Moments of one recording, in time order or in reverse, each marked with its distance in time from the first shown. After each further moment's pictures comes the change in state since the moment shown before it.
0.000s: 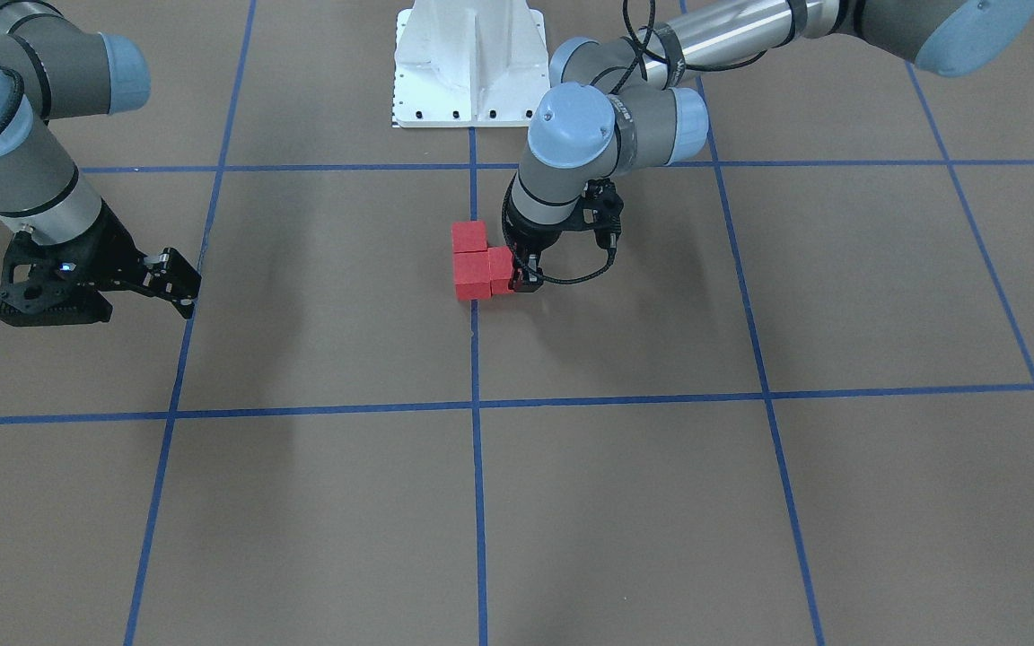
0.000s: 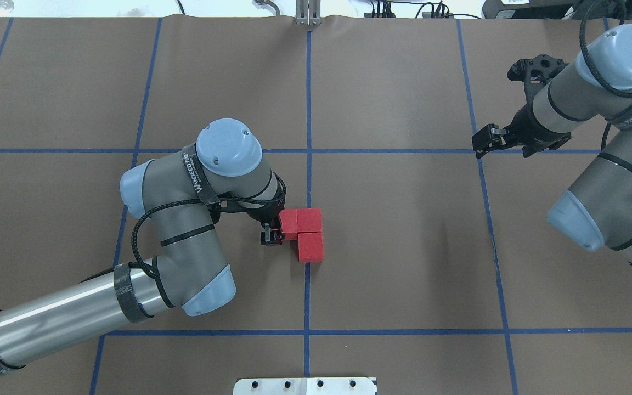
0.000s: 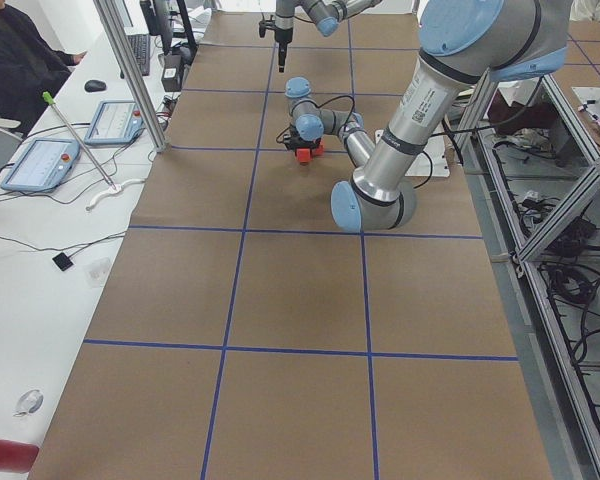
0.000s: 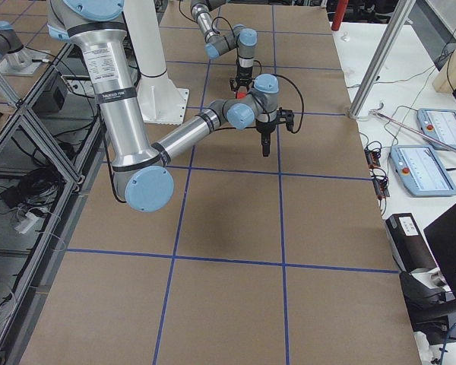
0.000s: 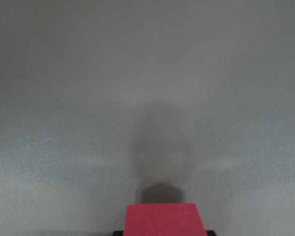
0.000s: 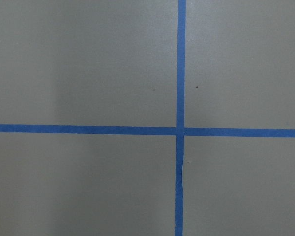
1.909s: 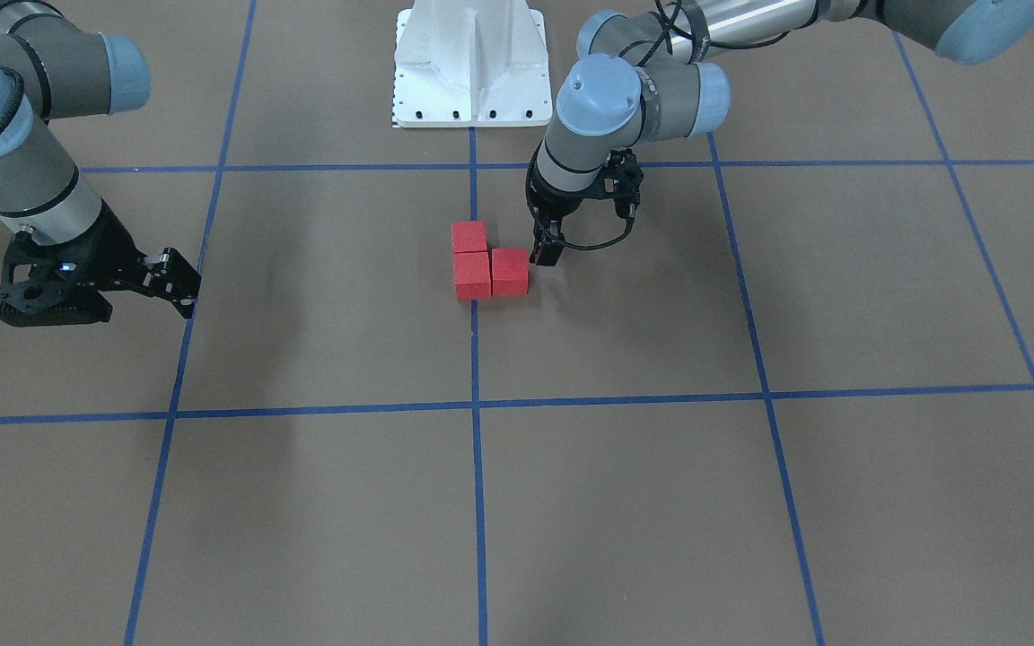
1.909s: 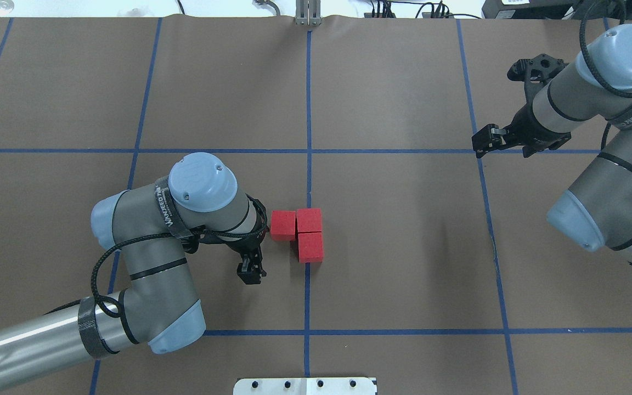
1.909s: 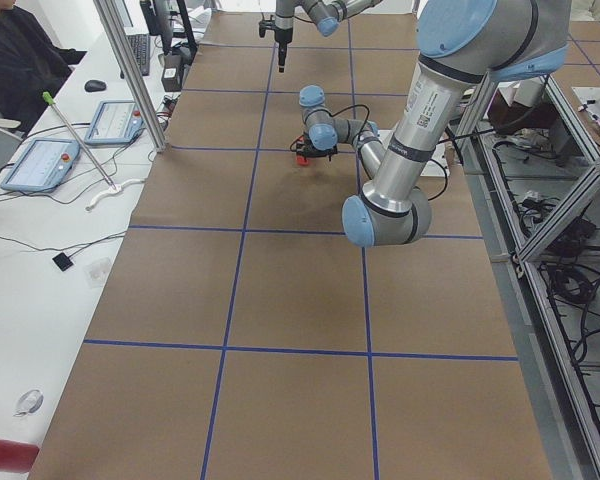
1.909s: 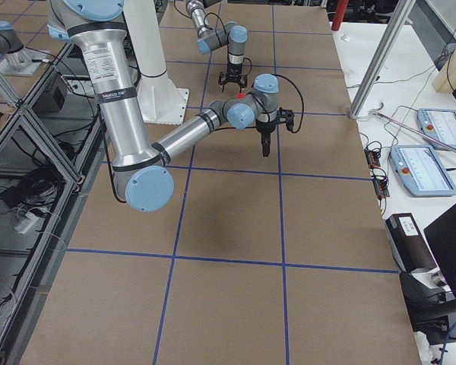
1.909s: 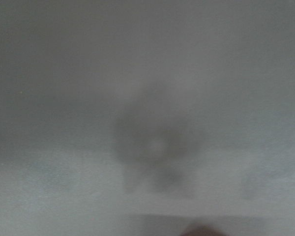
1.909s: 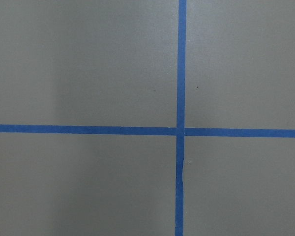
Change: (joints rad) left arm 0.057 0.122 -0.133 0.005 0.000 0.007; right arm 0.000 0.000 0.000 -0.001 0.000 0.000
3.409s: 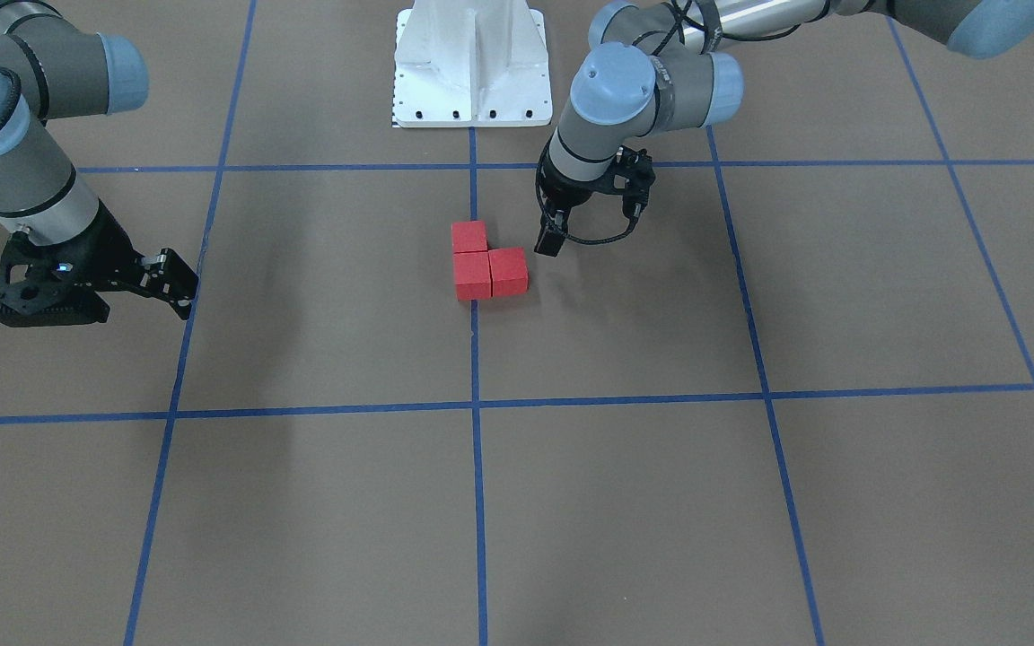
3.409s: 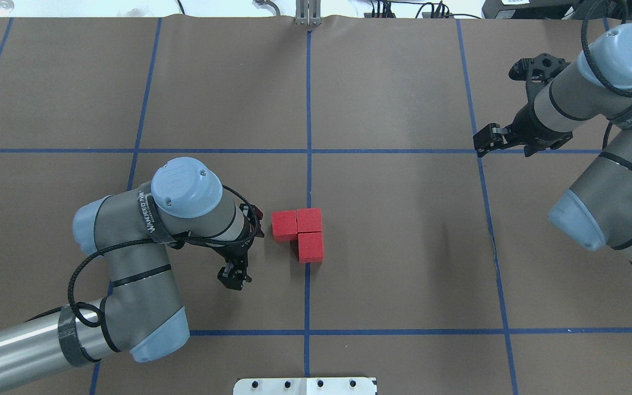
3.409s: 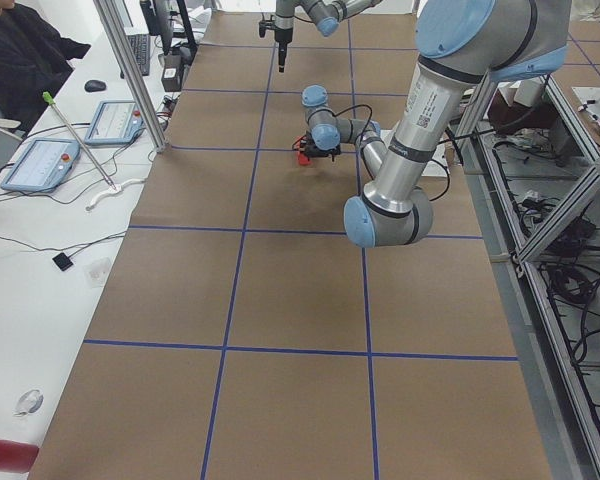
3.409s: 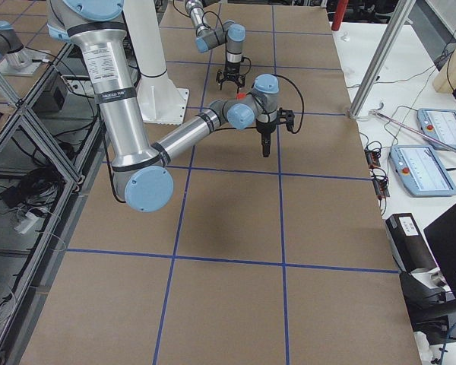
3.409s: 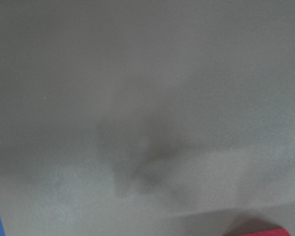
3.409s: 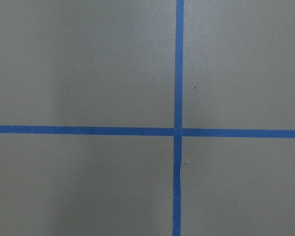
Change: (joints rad) left arm -0.004 0.084 -0.089 0.008 -0.002 0.265; right arm 0.006 -0.002 0.000 0.000 -0.001 -0.003
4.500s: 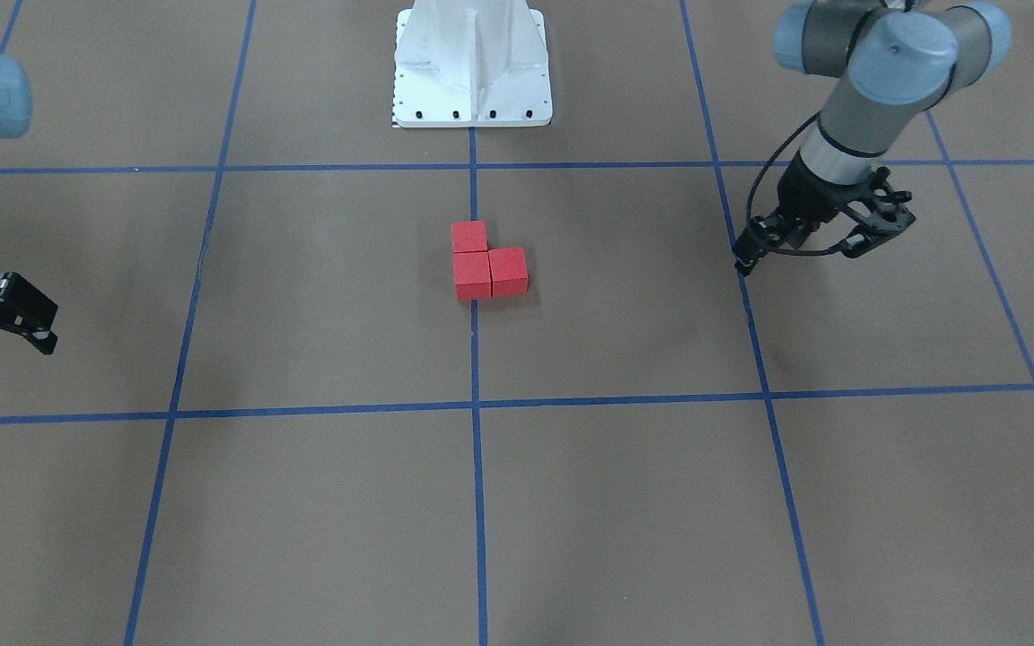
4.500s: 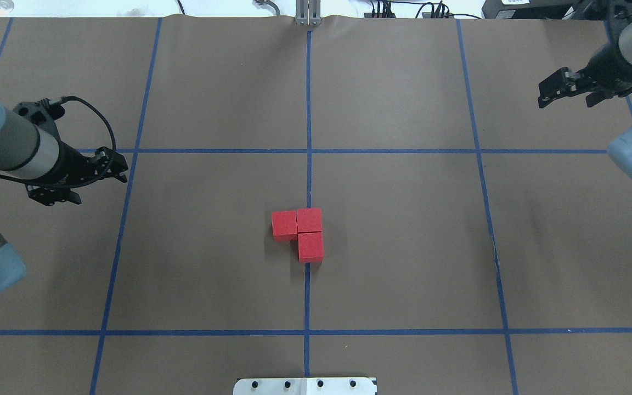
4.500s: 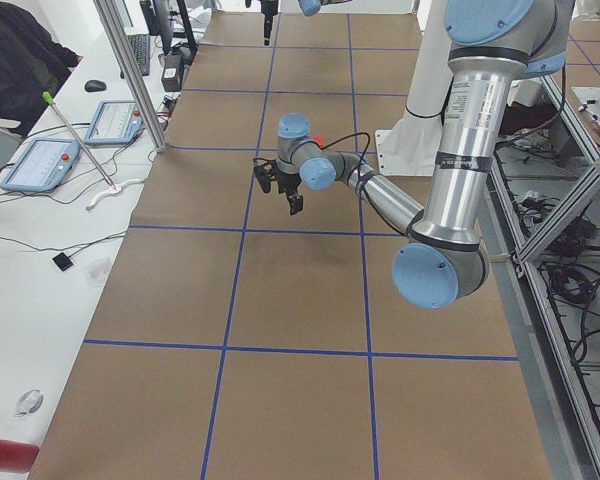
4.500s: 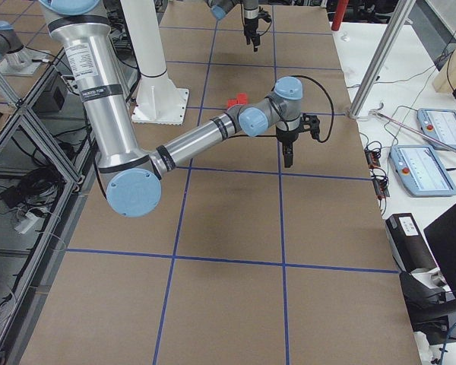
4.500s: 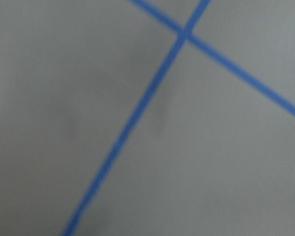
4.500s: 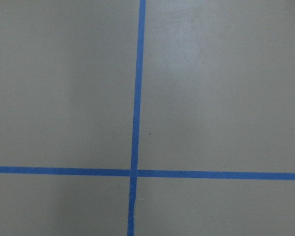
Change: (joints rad) left arm -0.402 0.381 -0.194 -0.013 -0.060 1.234; right arm 0.273 0.006 -0.085 -0.018 0.125 -0.283
